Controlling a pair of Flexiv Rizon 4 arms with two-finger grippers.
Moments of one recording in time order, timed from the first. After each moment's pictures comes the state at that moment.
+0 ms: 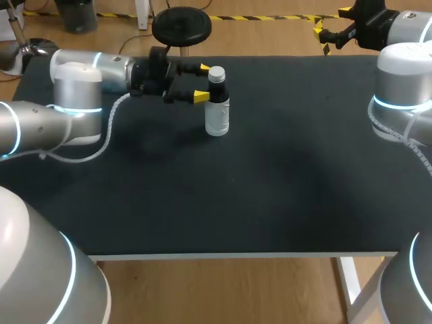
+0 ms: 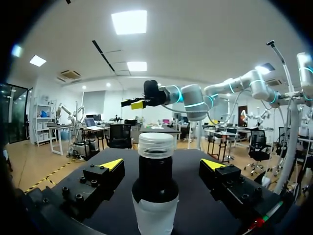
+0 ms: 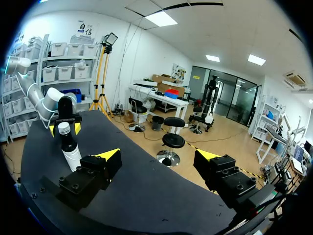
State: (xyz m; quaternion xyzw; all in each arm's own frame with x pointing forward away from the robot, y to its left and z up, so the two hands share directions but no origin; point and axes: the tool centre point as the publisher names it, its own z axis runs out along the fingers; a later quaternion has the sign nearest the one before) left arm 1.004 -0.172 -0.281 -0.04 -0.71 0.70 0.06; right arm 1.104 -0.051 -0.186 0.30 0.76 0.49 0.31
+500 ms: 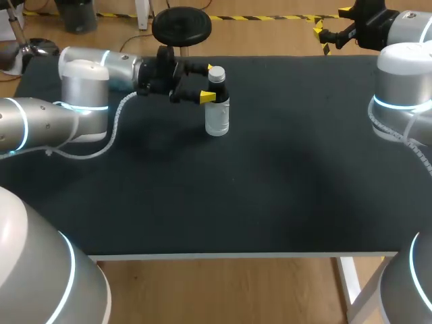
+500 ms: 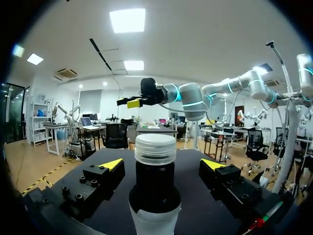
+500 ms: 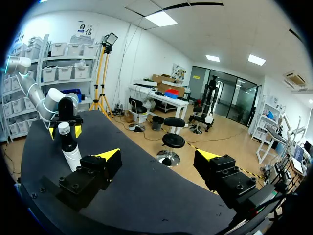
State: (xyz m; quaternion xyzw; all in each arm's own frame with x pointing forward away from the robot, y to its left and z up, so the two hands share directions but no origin) left arm 1.002 -0.188 -0.282 -0.05 -0.71 0.70 0.07; right arm 1.104 -0.051 -0.186 0.30 0.76 0.49 0.31
